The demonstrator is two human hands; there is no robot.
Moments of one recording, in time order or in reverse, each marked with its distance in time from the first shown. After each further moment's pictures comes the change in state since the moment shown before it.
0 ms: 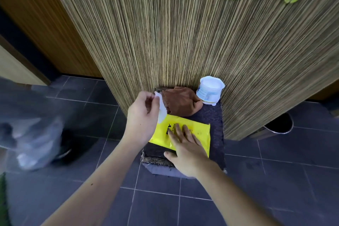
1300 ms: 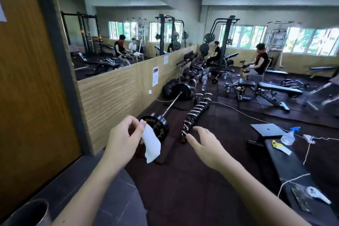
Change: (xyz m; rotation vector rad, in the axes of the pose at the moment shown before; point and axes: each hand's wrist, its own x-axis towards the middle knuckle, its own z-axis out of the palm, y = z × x) left_hand -0.714 0.705 0.226 -0.350 -1.029 0.908; right_hand -1.097 0.271 -0.167 0.422 1.138 1.219
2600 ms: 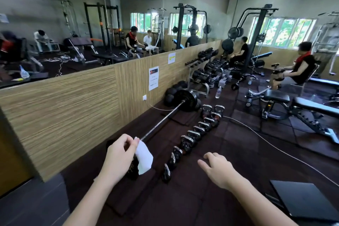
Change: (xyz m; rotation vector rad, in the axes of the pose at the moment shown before) left_hand 0.510 -0.085 0.597 0.048 0.116 -0.312; right_hand 0.672 0.514 -0.106 -0.322 -0.300 0.028
